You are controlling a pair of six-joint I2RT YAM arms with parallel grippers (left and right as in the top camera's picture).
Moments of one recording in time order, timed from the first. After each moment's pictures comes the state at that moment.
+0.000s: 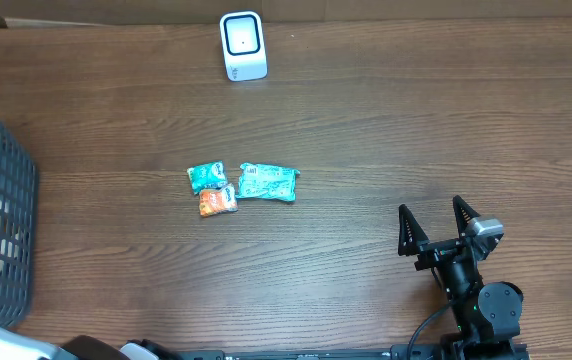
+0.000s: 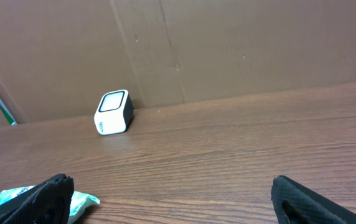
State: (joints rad) left arm 1.04 1.45 1.75 -1.16 0.15 -0.44; right arm 0.11 0.01 0.02 -0.02 -0.11 0.23
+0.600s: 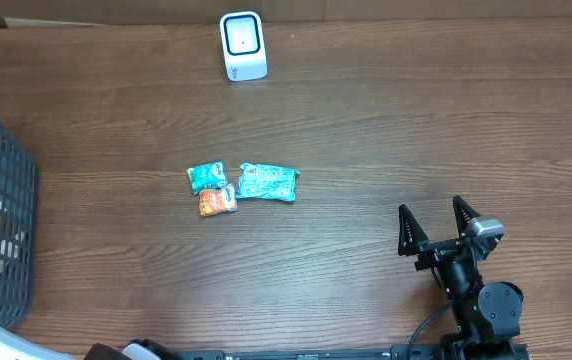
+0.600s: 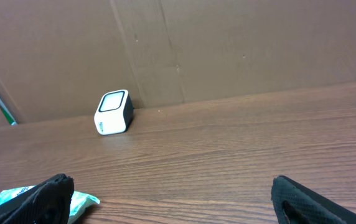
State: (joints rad) left arm 1.00 1.39 1.75 -1.32 0.29 -0.48; right arm 0.11 0.01 0.02 -0.02 -0.11 0.23
